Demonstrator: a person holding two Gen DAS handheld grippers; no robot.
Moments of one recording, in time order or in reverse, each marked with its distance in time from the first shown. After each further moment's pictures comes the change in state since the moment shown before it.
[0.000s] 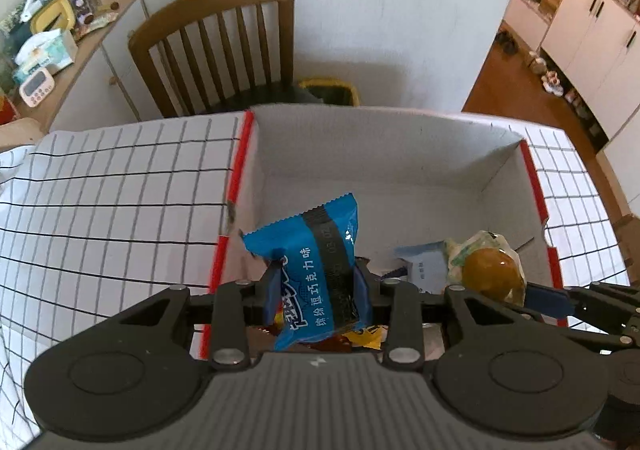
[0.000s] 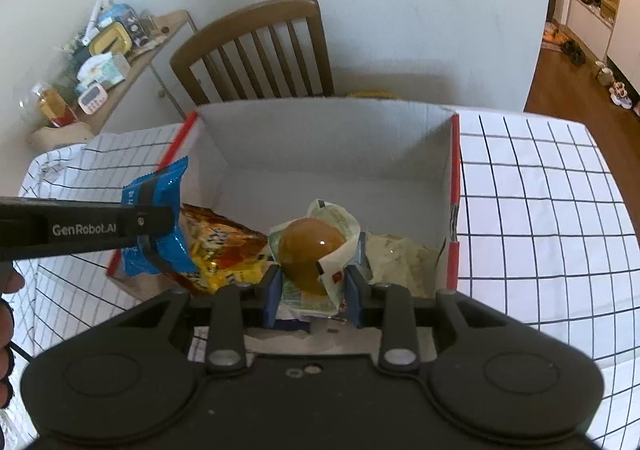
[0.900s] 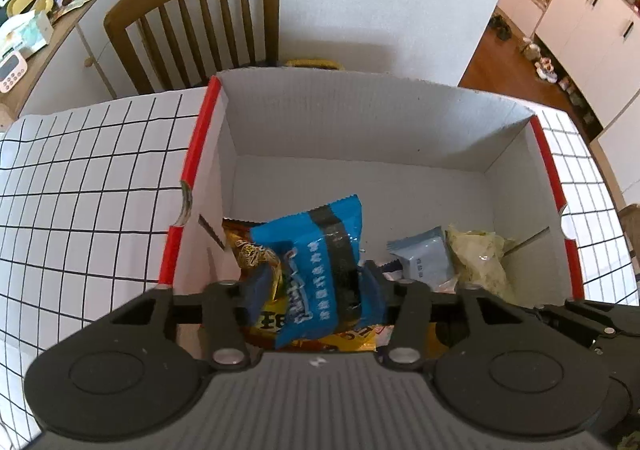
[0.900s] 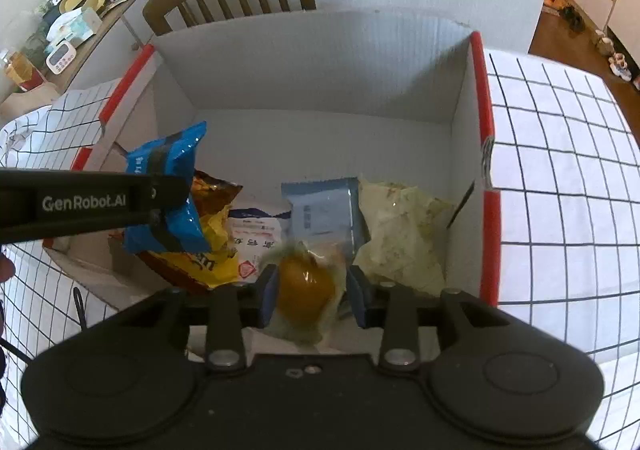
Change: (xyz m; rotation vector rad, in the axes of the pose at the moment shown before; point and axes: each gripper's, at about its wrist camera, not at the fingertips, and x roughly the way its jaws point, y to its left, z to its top) left arm 0.037 -0.003 0.001 -0.009 0.042 -0.042; right arm 0.041 -0.004 -0.011 0.002 0.122 -0.035
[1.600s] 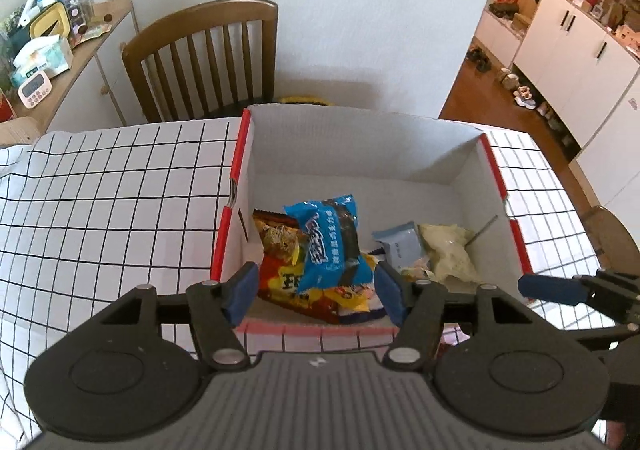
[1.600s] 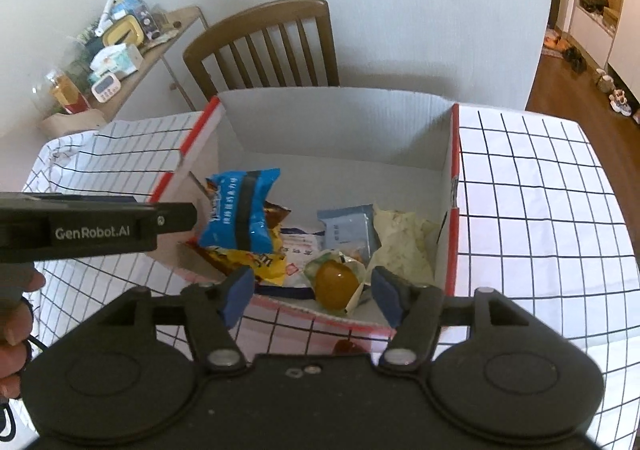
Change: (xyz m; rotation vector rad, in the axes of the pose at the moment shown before) left arm -0.084 0.014 -0.039 0.018 -0.121 -0.042; right arm -0.081 0.016 -0.021 -0.039 -0.147 0.043
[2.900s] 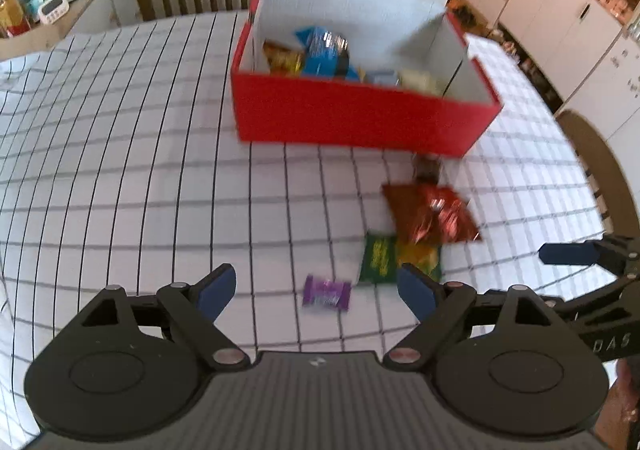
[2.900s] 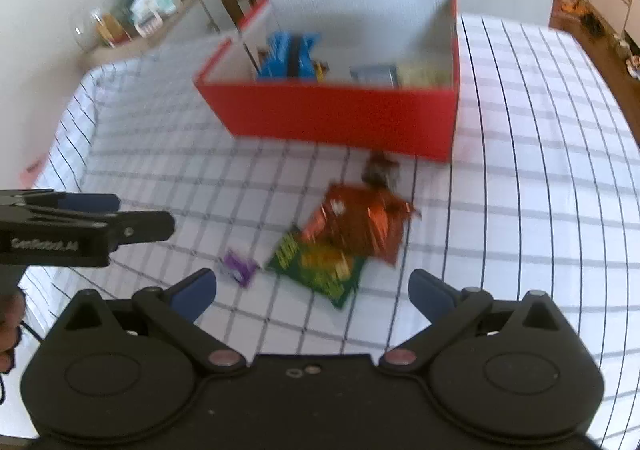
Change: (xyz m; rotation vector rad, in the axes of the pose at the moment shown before) left arm -0.051 0.009 -0.154 -0.001 0.133 -0.039; right arm -0.042 0.006 -0.134 -0.004 0.157 0.066
